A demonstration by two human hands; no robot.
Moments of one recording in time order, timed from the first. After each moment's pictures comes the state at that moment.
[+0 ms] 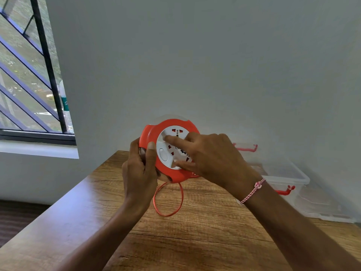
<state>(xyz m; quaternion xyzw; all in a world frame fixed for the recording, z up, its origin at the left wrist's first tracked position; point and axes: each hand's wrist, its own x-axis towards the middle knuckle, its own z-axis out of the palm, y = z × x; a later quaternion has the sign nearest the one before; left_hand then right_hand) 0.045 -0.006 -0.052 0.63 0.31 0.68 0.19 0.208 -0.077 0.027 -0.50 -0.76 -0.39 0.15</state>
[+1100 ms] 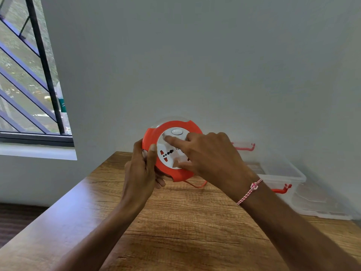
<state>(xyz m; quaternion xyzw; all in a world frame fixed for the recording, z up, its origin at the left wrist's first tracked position) 0.042 0.005 -0.054 0.70 0.30 0.60 0.26 0.205 -0.080 0.026 -0.53 -0.72 -0.43 0.12</state>
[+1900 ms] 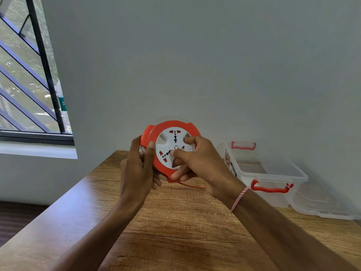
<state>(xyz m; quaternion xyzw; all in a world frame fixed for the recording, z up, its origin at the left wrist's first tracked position) 0.038 0.006 -0.052 0.69 0.31 0.62 0.22 0.179 -0.077 0.014 -0.57 -0.48 0.34 0.57</state>
